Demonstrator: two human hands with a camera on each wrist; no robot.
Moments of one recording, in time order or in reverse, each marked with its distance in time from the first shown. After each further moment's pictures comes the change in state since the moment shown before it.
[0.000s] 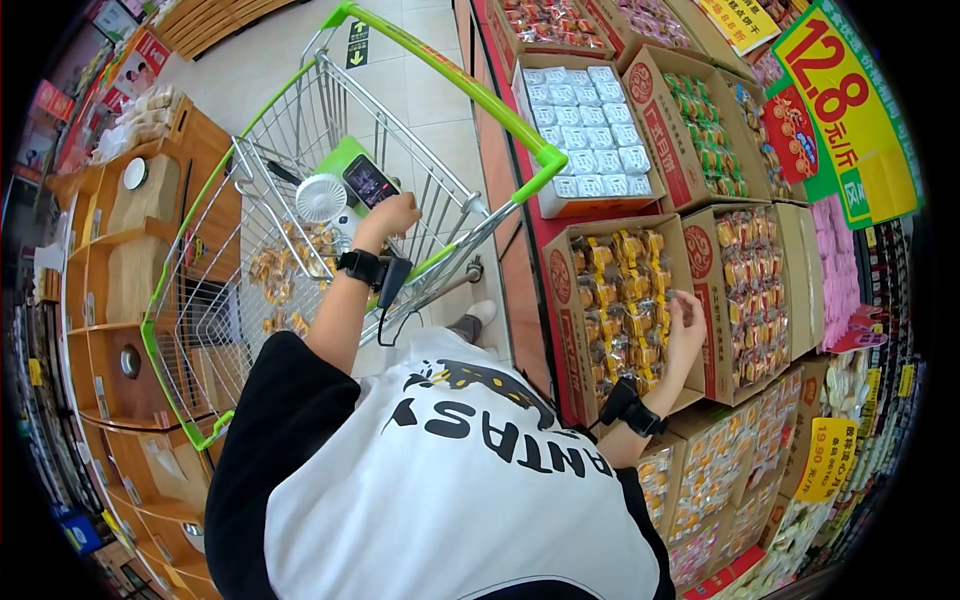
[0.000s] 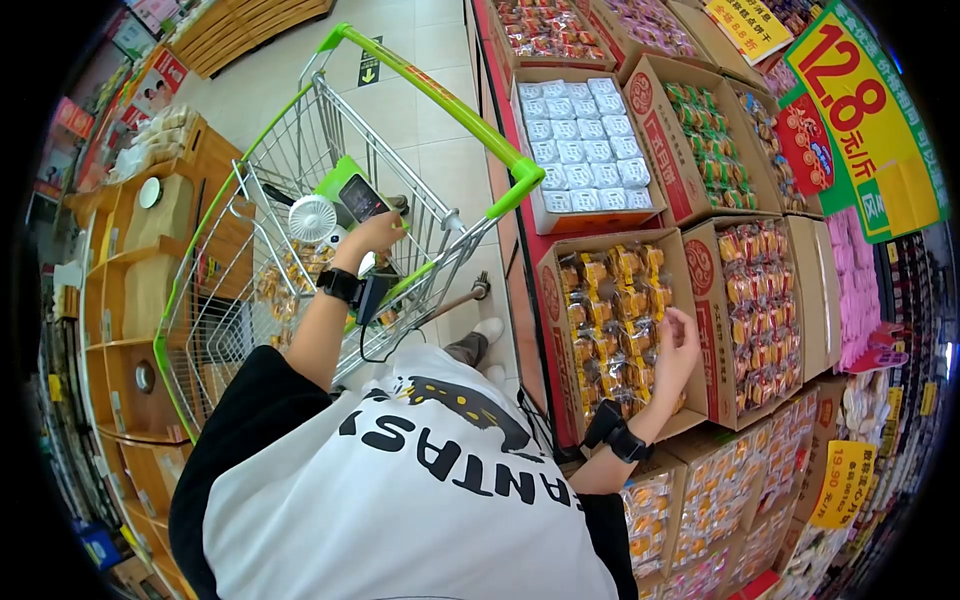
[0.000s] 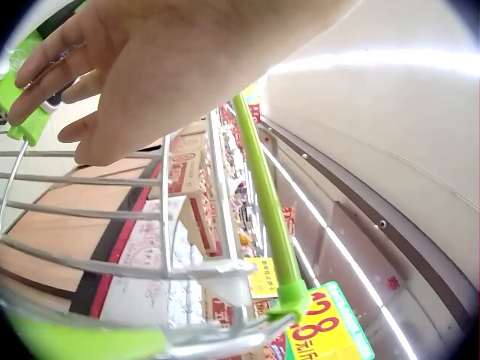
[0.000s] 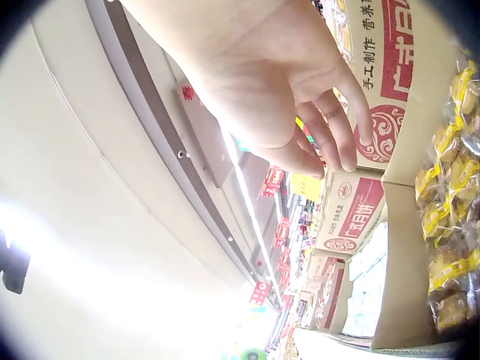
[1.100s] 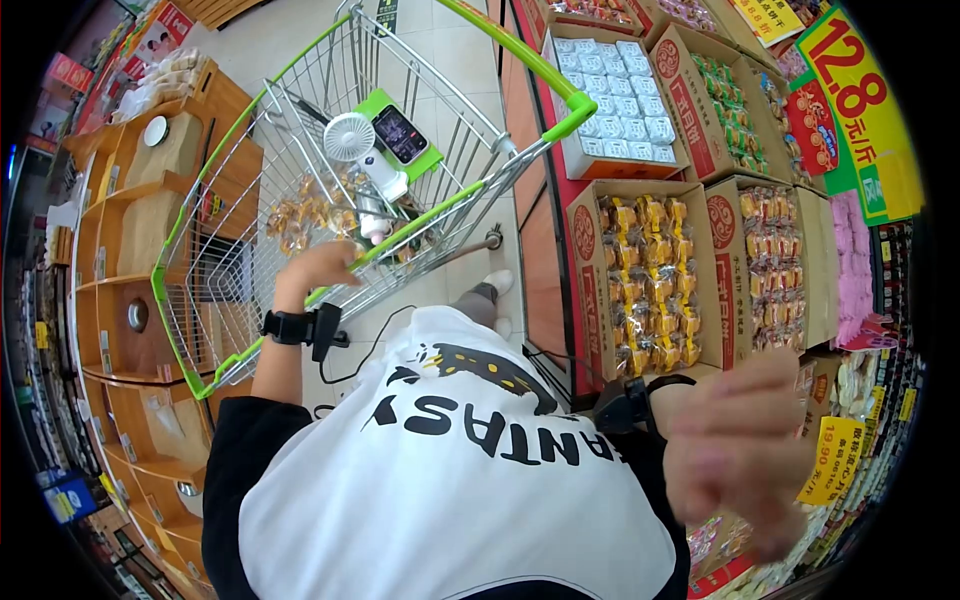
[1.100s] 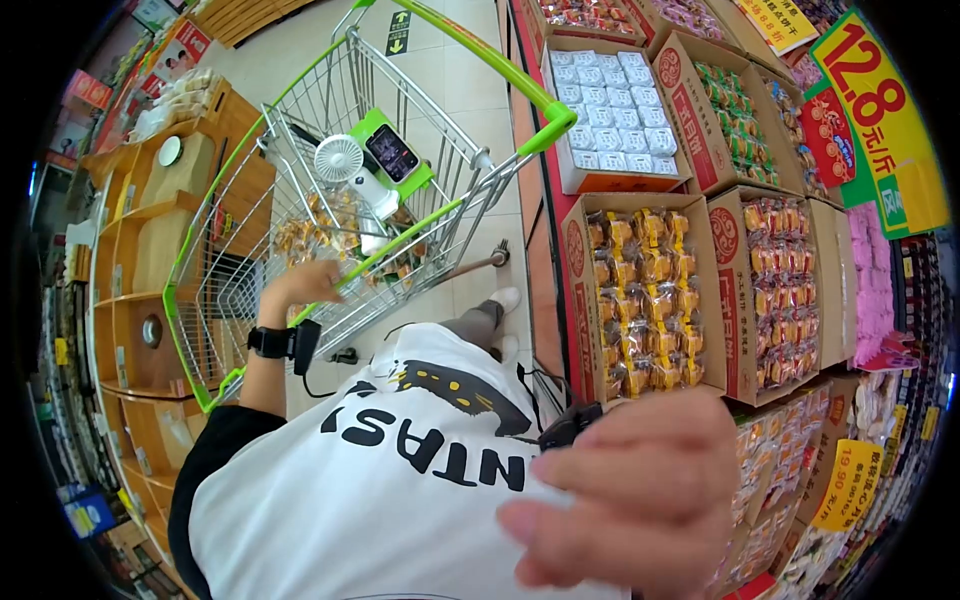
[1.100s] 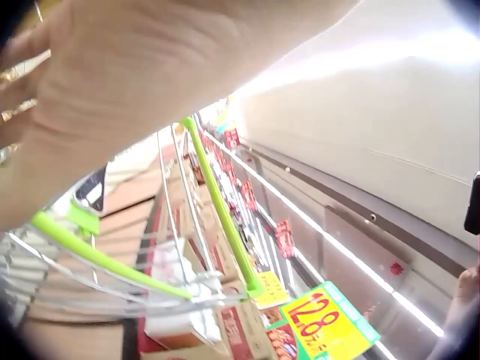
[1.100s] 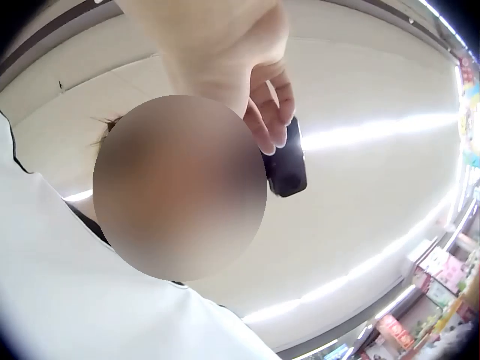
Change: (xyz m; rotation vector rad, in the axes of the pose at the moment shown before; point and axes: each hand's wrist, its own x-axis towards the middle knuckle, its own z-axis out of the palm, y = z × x) left_hand -0.195 -0.064 -0.019 0.386 -0.235 -0.063; right_hand -0.106 -0.252 -0.019 0.635 -0.350 -1.339
